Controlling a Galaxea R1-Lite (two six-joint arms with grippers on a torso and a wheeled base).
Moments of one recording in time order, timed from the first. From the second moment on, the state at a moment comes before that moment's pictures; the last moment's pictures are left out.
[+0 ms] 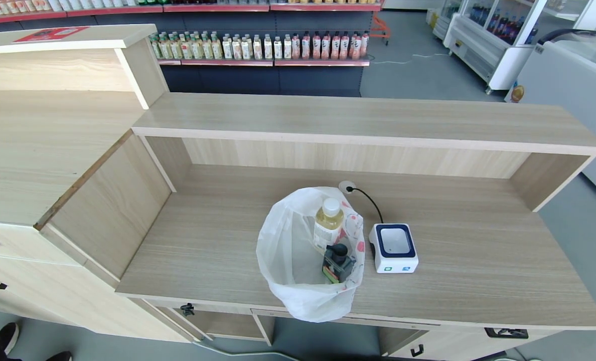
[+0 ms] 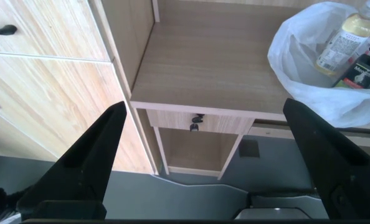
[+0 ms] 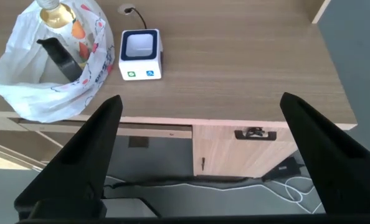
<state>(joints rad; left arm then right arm) 0.00 0.00 0.00 0.00 0.00 0.00 0.00 0.00 0.00 -0.01 -0.01 -0.02</state>
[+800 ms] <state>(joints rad) 0.00 0.00 0.00 0.00 0.00 0.00 0.00 0.00 0.00 -0.01 -0.01 -0.01</state>
